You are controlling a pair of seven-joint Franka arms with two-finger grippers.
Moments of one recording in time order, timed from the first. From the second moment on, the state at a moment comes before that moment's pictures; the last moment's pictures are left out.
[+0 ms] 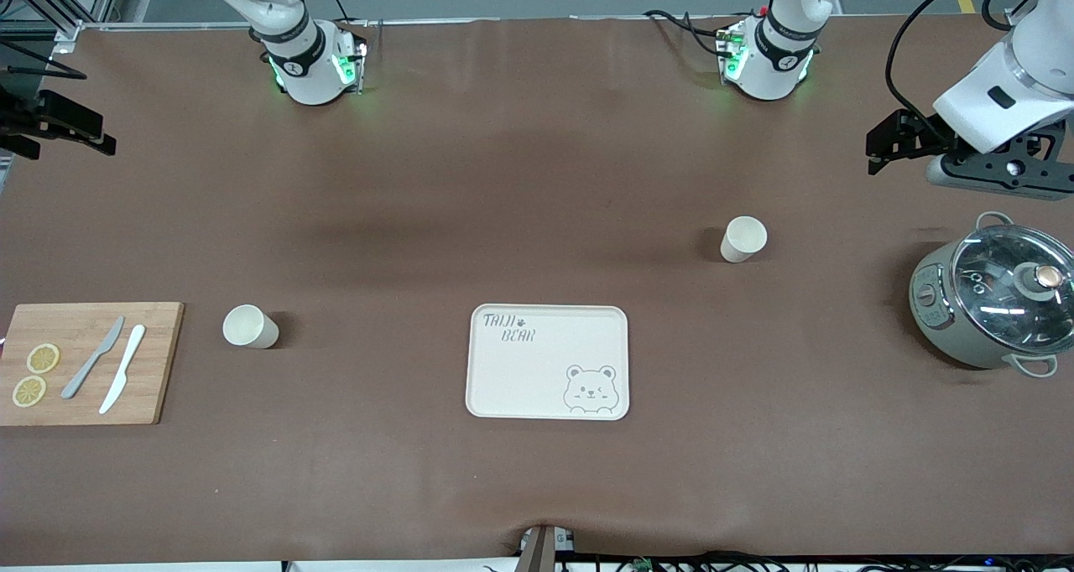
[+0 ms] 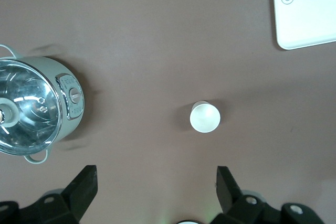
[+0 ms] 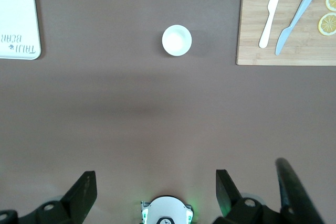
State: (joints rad) left arm -0.13 -0.04 -0.03 -1.61 0.04 1.53 0.06; right arm -0.12 0.03 0.07 -1.40 0.04 1.29 -0.06
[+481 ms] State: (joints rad) left arm -0.13 -0.04 -0.02 -1.61 -0.01 1.53 0.04; right arm -0.17 0.03 0.07 -1.47 0.00 1.33 -0.04
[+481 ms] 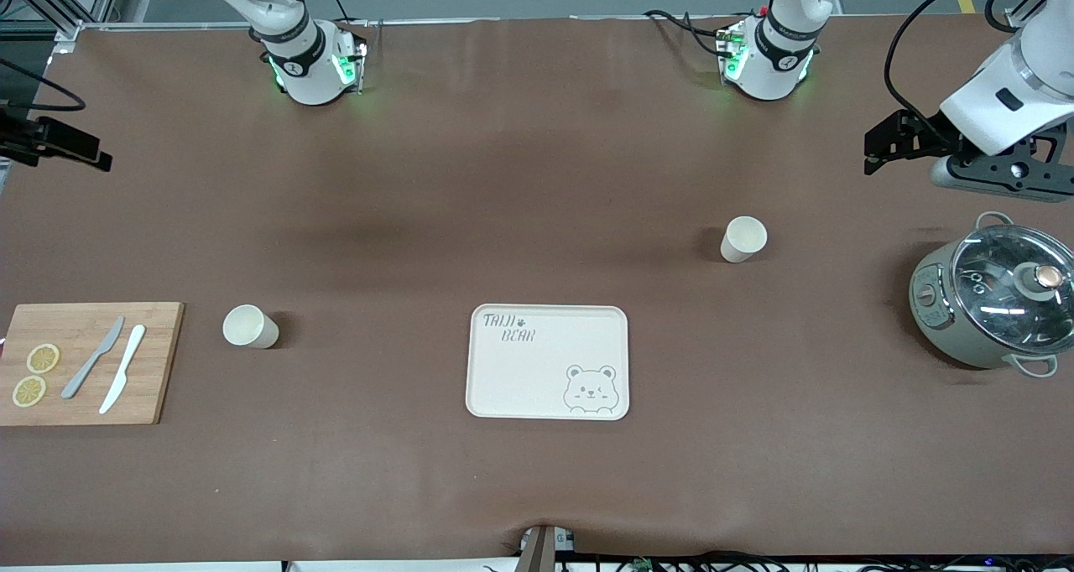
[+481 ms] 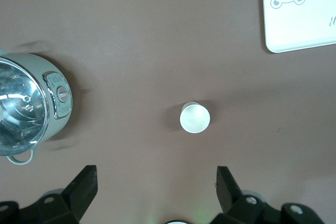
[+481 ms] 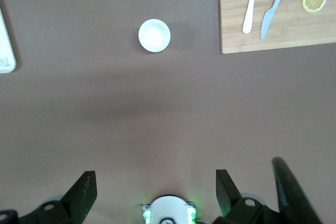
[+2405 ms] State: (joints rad) left arm -0.13 -0.04 -0.02 -1.61 0.03 1.53 0.04; right arm -0.16 0.03 0.08 -1.50 0.00 1.36 0.03
